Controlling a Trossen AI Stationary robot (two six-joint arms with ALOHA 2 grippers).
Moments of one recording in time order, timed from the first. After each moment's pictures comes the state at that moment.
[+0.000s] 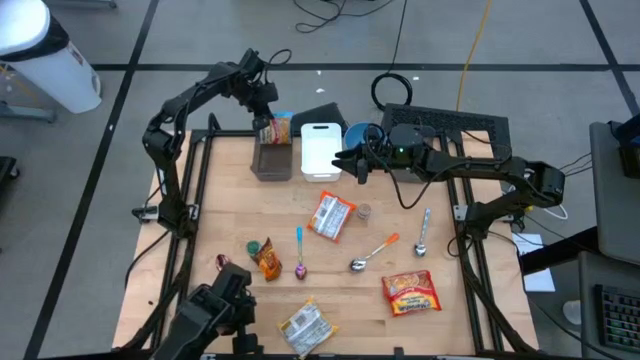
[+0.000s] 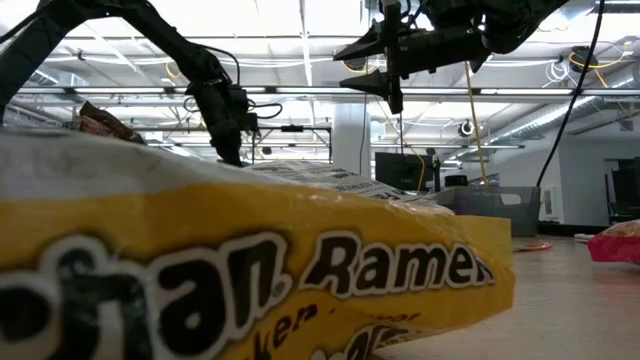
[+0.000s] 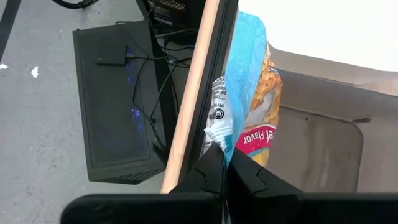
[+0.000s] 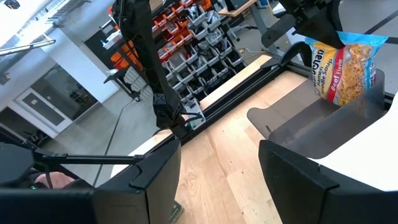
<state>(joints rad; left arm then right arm) 1.05 1.97 1.71 -0.97 0.36 0.78 -0.39 1.38 0.87 0.39 -0.29 0.56</state>
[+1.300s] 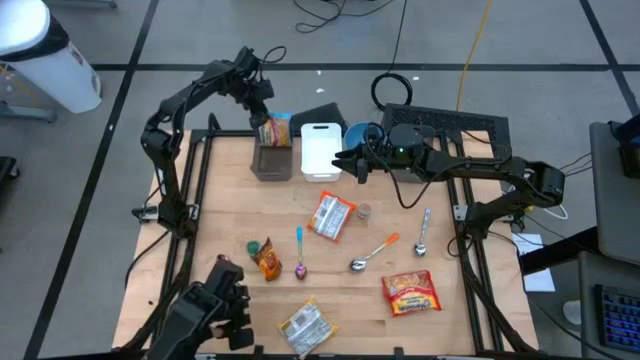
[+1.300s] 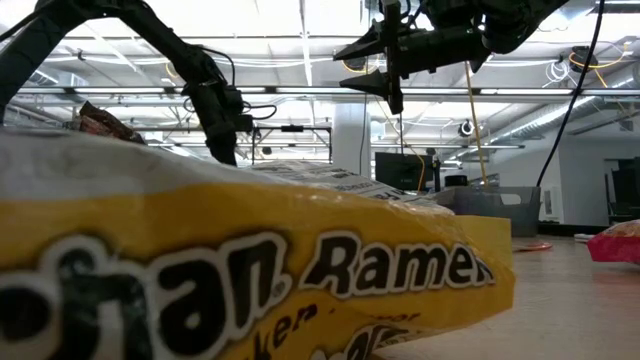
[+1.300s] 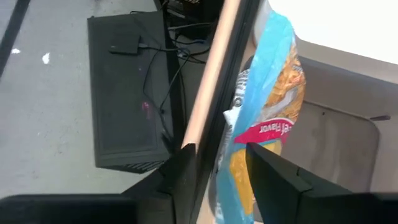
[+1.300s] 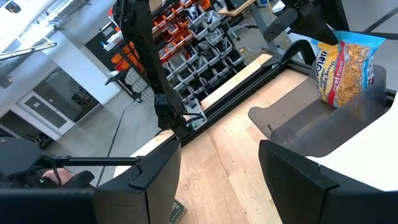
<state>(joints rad) 1.09 1.96 1.71 -0.97 0.33 0.75 -0.39 1.38 0.87 0.39 -0.29 0.58</state>
